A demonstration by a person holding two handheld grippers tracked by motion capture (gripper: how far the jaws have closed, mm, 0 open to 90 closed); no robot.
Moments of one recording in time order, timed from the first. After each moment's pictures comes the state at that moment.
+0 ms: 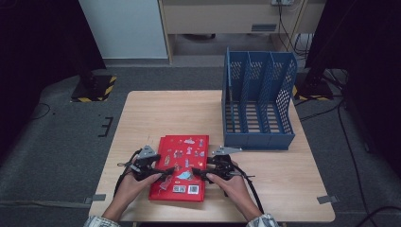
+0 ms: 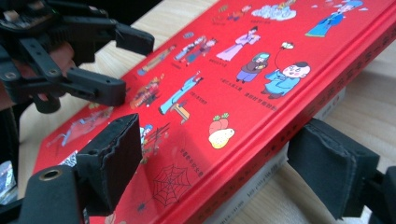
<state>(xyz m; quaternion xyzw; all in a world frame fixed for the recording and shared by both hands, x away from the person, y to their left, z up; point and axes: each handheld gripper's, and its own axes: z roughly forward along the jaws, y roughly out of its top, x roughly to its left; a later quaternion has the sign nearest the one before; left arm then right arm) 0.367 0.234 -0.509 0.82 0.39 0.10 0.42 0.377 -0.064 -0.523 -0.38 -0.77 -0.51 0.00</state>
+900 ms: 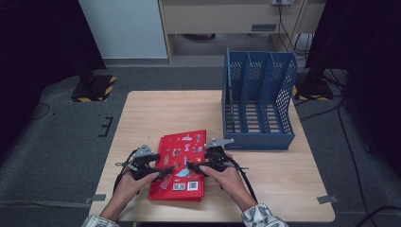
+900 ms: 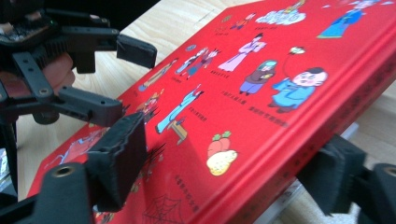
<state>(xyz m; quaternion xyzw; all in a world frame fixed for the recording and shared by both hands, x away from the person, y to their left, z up) 0.369 0.241 -0.508 0.80 0.39 0.08 0.44 0.393 -0.043 -0.500 -0.38 -0.79 -0.48 0.01</state>
